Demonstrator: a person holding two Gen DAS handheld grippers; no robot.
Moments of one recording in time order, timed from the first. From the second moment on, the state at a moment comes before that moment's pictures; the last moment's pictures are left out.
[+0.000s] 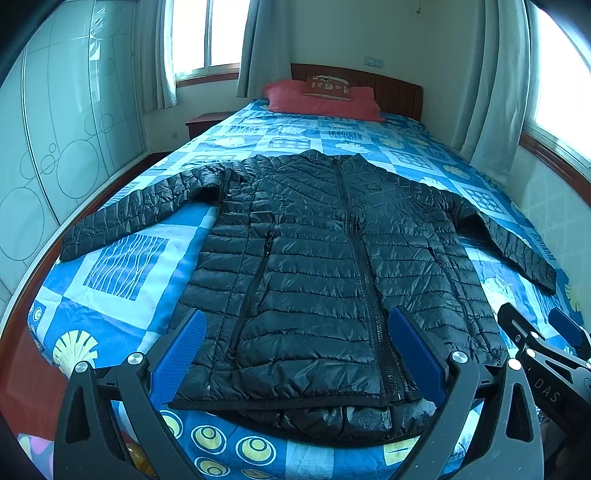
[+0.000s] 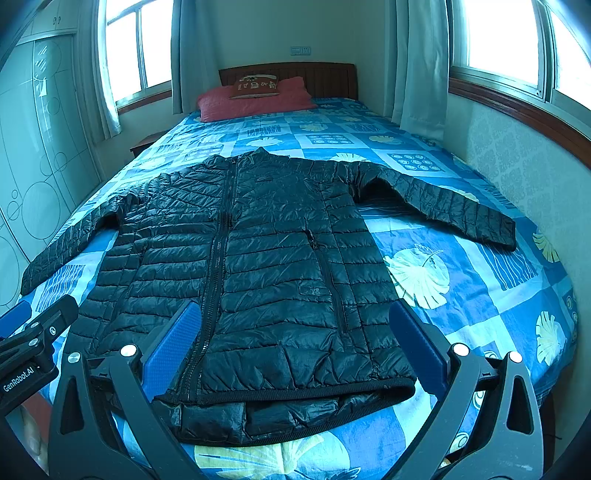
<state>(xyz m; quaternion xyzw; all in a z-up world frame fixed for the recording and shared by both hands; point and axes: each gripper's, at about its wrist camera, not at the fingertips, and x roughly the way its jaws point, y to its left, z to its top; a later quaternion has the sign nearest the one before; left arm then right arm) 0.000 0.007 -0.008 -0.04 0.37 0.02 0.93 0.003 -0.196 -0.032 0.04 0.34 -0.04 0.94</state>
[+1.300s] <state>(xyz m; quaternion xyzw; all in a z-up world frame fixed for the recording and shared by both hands) 0.000 0.009 -0.013 -0.04 0.37 0.02 0.93 0.004 -0.196 -0.034 0.03 0.35 -0.04 0.94</state>
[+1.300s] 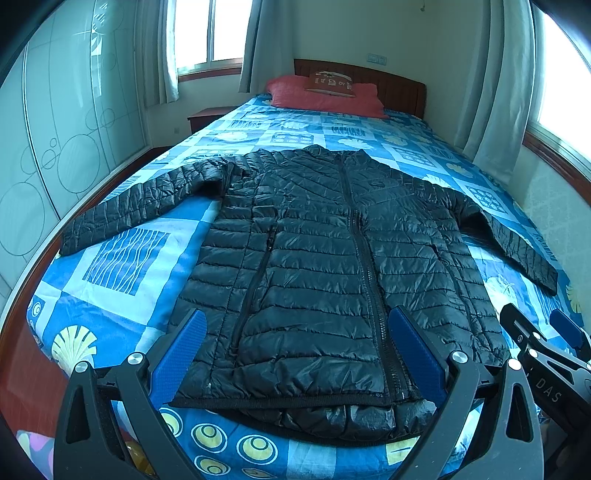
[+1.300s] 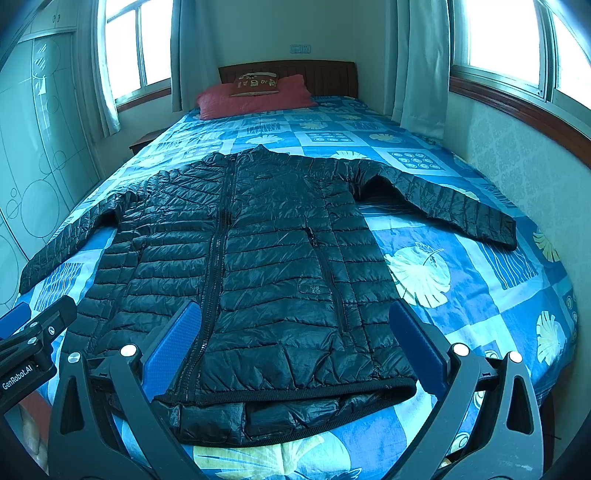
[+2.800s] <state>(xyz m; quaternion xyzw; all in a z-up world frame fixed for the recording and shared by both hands) 0.089 0.075 -0.056 -0.09 0.40 0.10 0.91 0.082 -0.297 -0.075 0.17 0.35 -0.05 0.92</state>
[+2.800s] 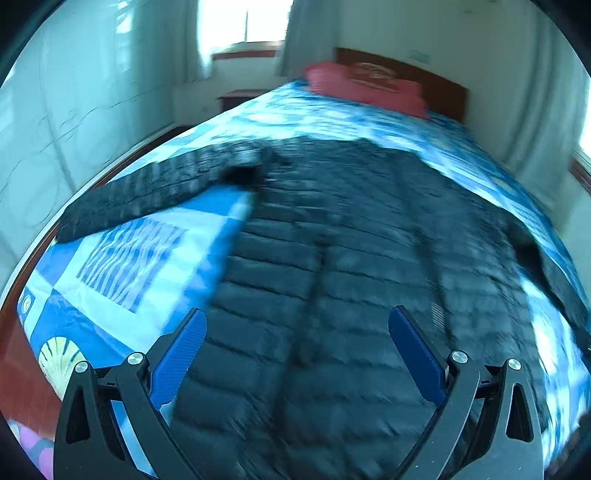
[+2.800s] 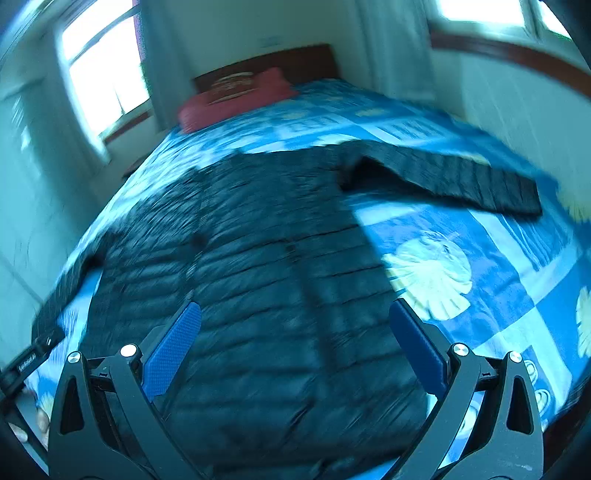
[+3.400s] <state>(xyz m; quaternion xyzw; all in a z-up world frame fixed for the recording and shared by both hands) 0.163 0.253 -0.132 -0.17 0.44 0.32 0.82 0.151 -0.592 -0.182 0.45 0.23 -0.23 0.83</state>
